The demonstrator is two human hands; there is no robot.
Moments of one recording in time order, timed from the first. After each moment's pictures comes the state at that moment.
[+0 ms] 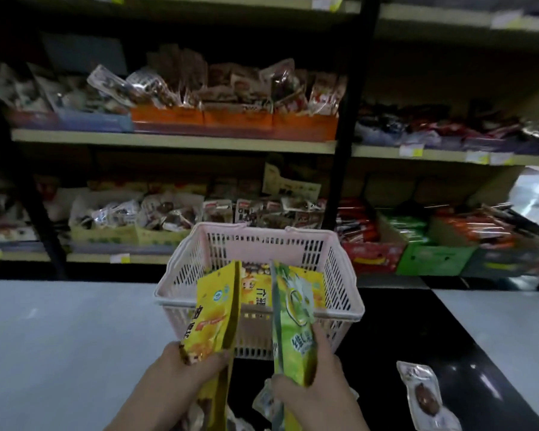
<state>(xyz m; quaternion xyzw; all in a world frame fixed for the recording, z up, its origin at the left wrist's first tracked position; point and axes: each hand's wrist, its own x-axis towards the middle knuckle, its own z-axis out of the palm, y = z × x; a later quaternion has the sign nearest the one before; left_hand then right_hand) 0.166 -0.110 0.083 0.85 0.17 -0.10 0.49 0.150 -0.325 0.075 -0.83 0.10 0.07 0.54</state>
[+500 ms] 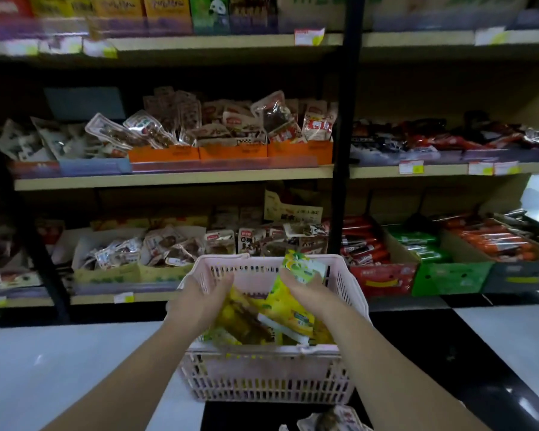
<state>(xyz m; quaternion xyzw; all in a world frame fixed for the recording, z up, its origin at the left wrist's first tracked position) 0.305 -0.115 0.142 0.89 0.14 -0.01 0.43 0.336 -0.336 0.135 -0.85 0.13 0.15 0.49</state>
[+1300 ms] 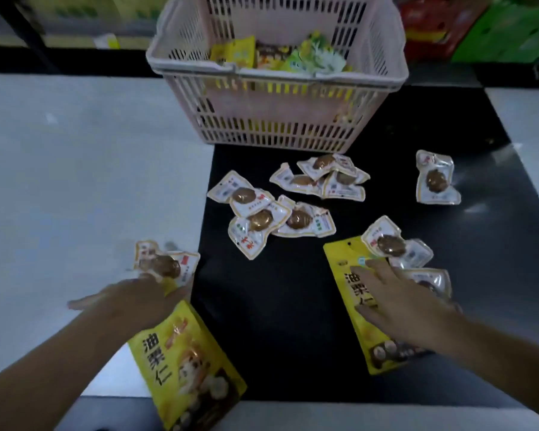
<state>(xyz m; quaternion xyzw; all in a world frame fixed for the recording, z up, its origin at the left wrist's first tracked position) 0.003 -0.052 -0.068 0.91 0.19 -0.37 -0.03 -0.003 -0.450 -0.066 -0.94 -0.13 0.30 0.01</state>
